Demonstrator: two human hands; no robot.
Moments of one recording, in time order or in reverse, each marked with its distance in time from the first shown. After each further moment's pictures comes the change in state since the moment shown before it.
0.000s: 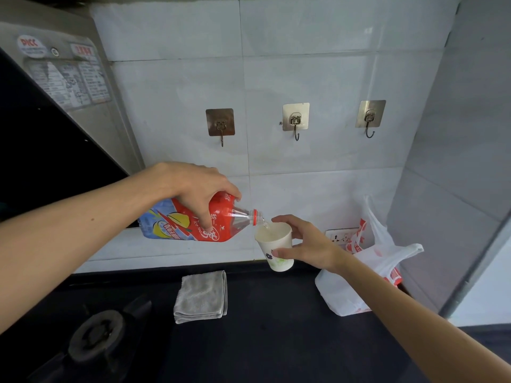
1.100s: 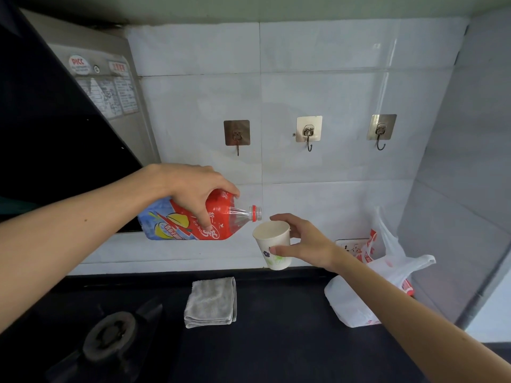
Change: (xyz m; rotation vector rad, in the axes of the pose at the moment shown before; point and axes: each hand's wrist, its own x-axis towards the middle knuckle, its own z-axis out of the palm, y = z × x) left_hand -0.033 -0.031 0.006 -0.078 0.107 -0.007; right_hand 0.012 -0.033 0.016 0.018 -0.008 -0.063
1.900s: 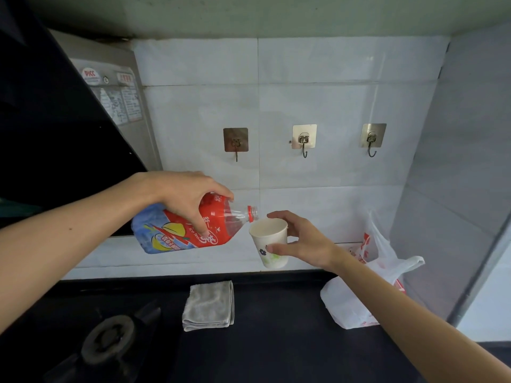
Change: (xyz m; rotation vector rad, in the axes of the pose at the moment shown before) left_hand -0.027 0.005 0.002 -0.131 0.070 -0.003; right_hand -0.017 -0.030 -0.001 0.026 0.015 -0.043
